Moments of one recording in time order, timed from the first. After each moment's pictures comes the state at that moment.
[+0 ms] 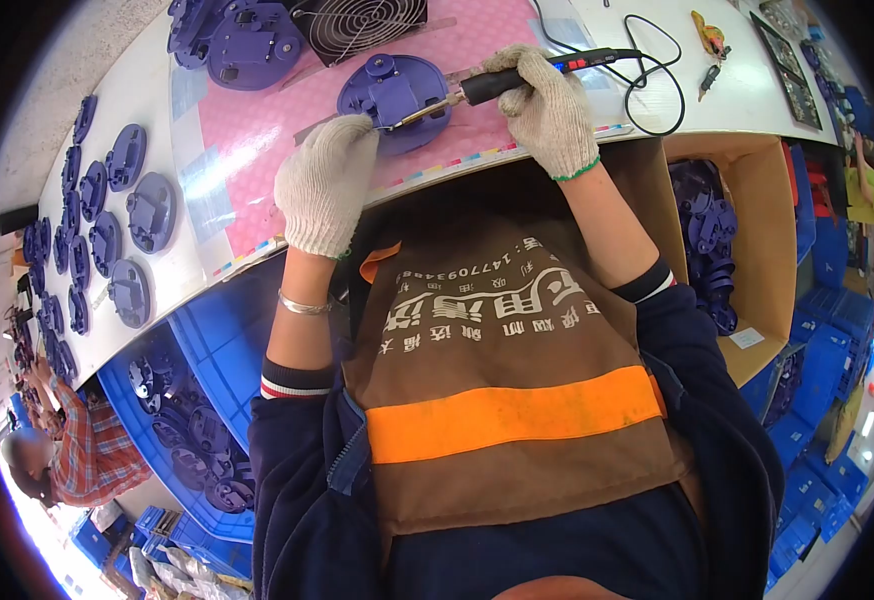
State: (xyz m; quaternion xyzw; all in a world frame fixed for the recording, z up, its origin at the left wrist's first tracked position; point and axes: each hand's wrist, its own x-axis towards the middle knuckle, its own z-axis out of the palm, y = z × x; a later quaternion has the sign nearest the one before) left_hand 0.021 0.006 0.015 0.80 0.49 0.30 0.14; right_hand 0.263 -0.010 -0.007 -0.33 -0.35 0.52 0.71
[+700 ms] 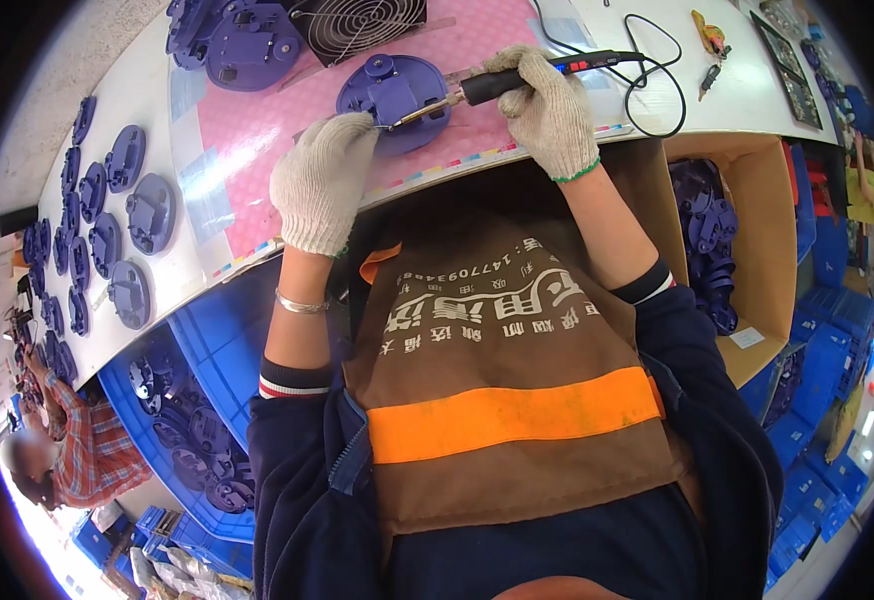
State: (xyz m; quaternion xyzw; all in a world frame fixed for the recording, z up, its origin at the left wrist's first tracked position) left_hand 0.022 0.010 0.022 0.82 0.47 0.30 0.10; right_hand 0.263 -0.010 -0.008 -0.33 -0.34 0.52 0.71
